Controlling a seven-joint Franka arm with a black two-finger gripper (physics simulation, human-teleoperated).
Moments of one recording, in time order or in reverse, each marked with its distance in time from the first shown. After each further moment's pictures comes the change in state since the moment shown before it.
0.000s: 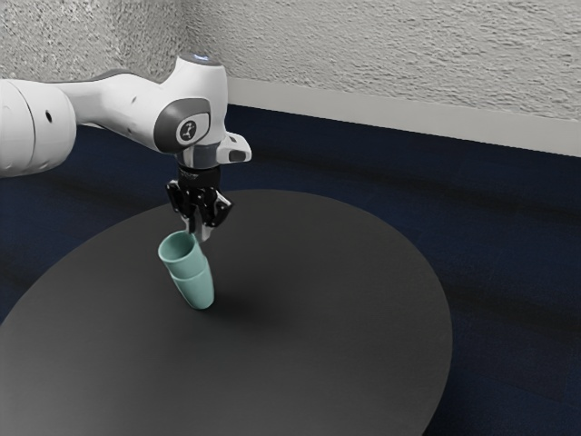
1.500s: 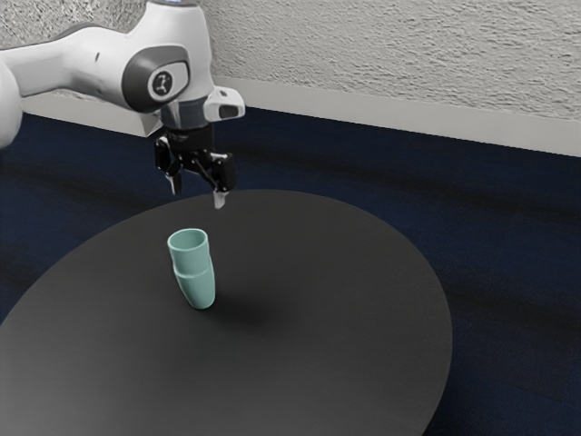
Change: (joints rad) arm -0.079 -0.190 0.022 -0.007 -0.055 -0.085 0.003
